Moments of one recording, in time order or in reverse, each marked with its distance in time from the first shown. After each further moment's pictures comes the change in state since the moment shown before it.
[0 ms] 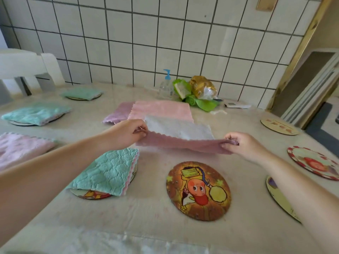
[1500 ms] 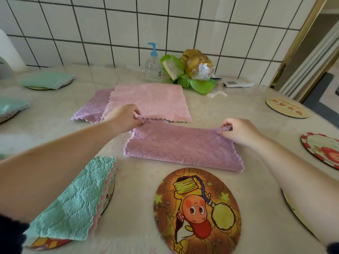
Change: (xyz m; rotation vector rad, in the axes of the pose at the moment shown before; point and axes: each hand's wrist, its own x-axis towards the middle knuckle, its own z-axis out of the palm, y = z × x) left_hand 0.131 -0.049 0.059 0.081 -0.023 -0.253; right_hand 0.084 0.058 0.016 -0.326 0.032 0.288
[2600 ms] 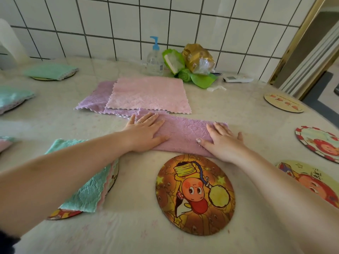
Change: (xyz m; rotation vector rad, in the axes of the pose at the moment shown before) left_hand -0.068 0.039 0.030 0.454 -0.297 0.248; right_hand -0.064 -0.040 0.032 -0.267 -0.220 -0.013
